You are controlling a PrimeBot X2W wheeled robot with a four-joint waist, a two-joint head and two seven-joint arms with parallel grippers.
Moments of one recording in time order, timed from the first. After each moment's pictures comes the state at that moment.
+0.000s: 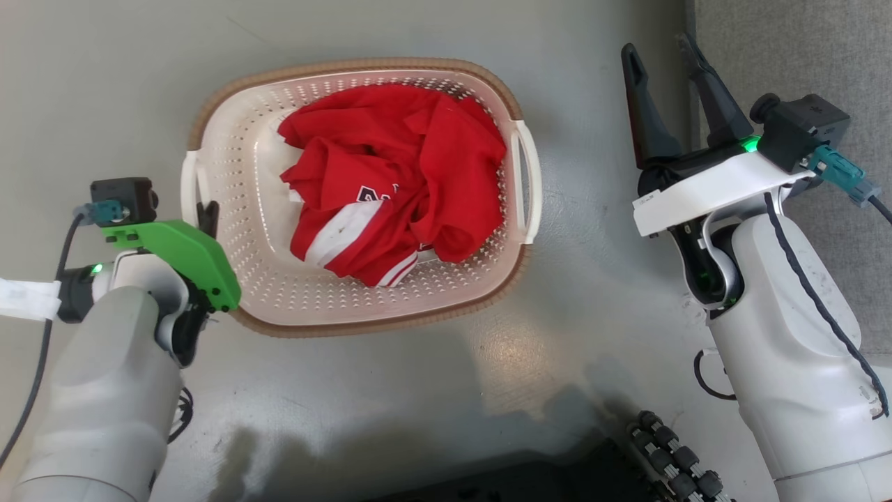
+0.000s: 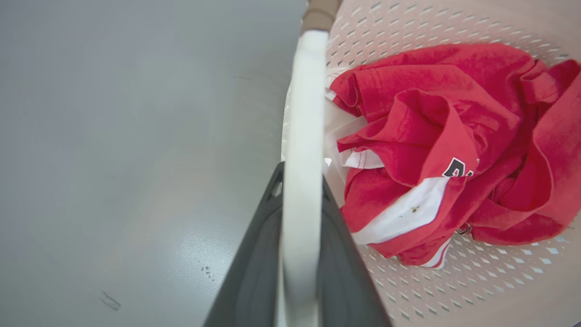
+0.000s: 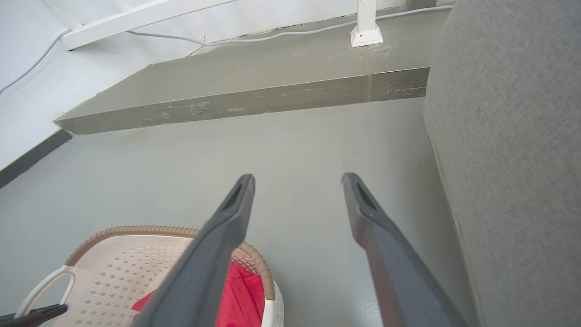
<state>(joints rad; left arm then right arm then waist) -0.75 0.16 -0.45 0.97 -0.66 -0.13 -0.04 -0.55 -0.07 0.22 0.34 0.30 0.11 -0.25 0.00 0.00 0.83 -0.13</state>
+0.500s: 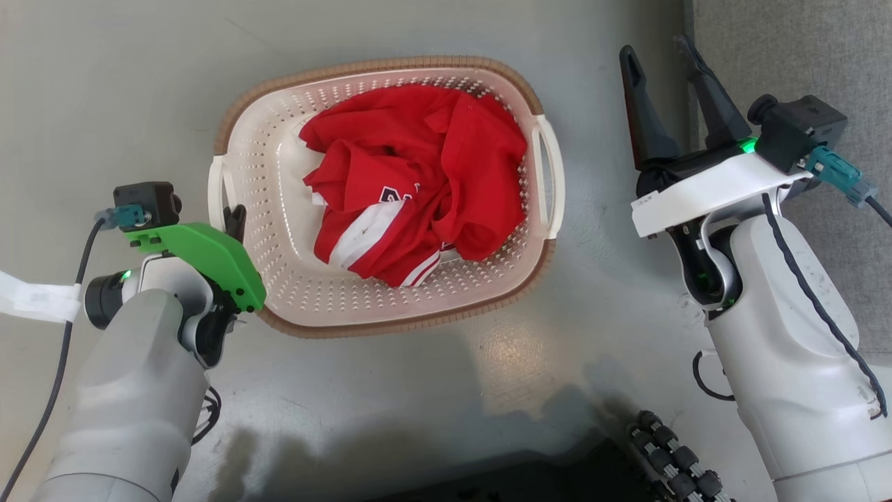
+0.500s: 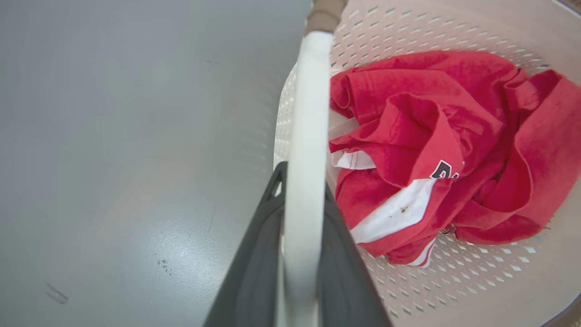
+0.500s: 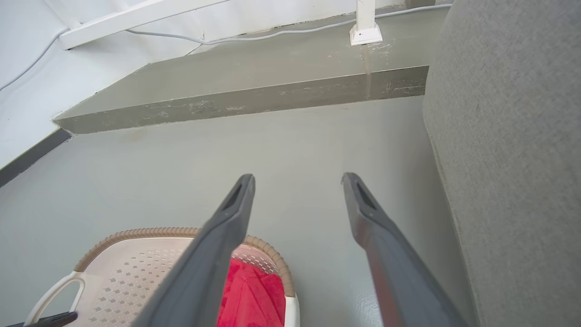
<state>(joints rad) -0.75 0.12 -0.46 0.99 -0.74 -0.13 -0.04 -0.55 -0.07 0.22 0.34 0.30 0.11 -0.25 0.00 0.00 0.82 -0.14</state>
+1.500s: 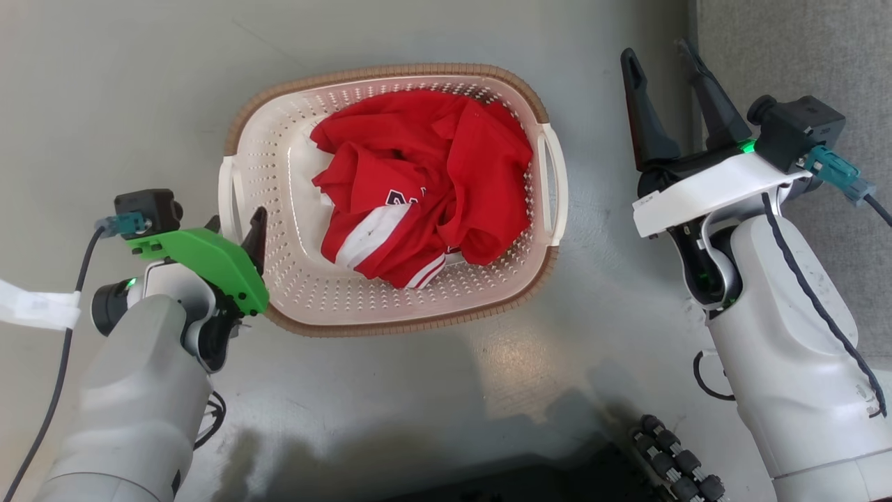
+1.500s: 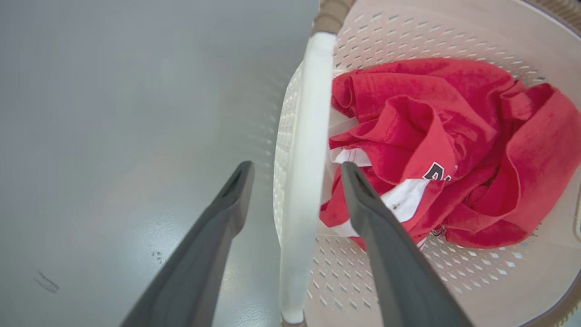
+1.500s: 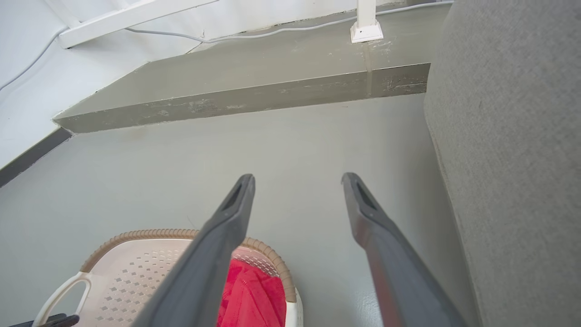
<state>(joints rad) -0.76 0.11 -0.52 1.02 -0.83 -0.12 -0.07 -0.56 -0.06 0.21 0.37 0.29 0.12 -0.25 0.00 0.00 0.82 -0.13</state>
